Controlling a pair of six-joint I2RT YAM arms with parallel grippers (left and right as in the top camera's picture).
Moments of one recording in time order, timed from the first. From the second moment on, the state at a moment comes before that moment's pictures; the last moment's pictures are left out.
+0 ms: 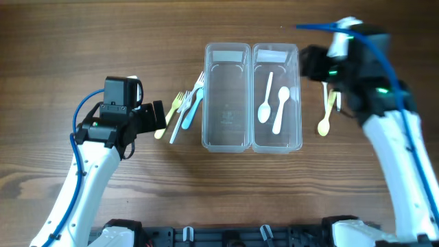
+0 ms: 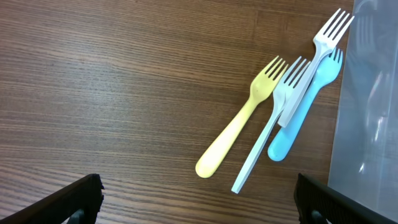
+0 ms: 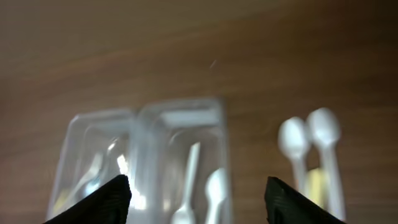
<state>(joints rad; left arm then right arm) -0.13 1.26 0.93 -0.73 -0.08 -0.27 0.05 1.37 1.30 -0.64 -0.09 0.25</state>
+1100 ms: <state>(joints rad) -0.13 1.26 0.93 -0.73 -0.08 -0.27 -0.17 1.99 1.28 -0.76 -0.06 0.11</state>
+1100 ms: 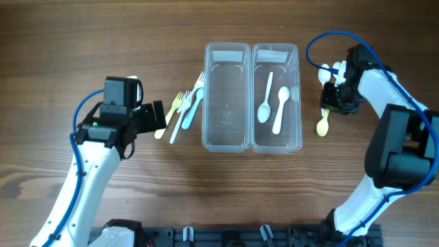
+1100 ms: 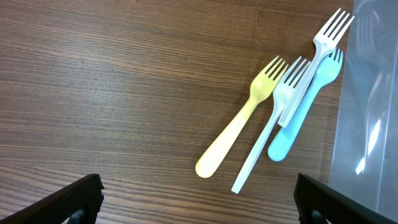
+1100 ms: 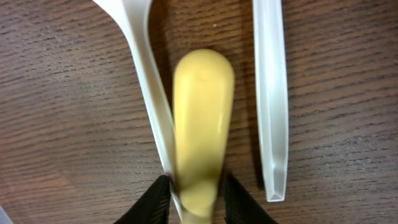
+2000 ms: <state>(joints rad) -0.13 1.26 0.93 -0.73 -0.08 -0.27 0.04 1.44 1.26 -0.82 -0.21 0.15</state>
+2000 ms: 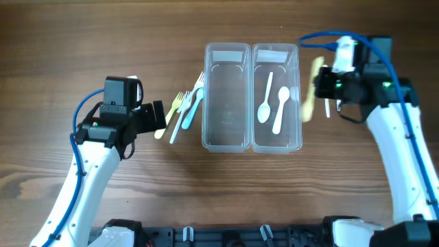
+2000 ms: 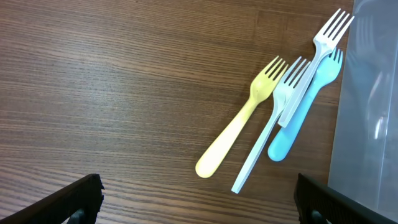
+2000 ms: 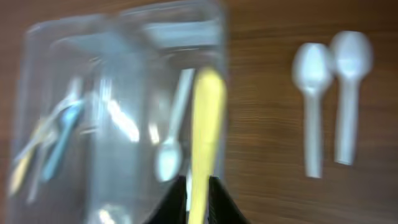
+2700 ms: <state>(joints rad) -0.13 1.26 0.93 -0.73 -0.08 -0.27 0.16 1.56 1.29 -0.69 -0.04 0.24</state>
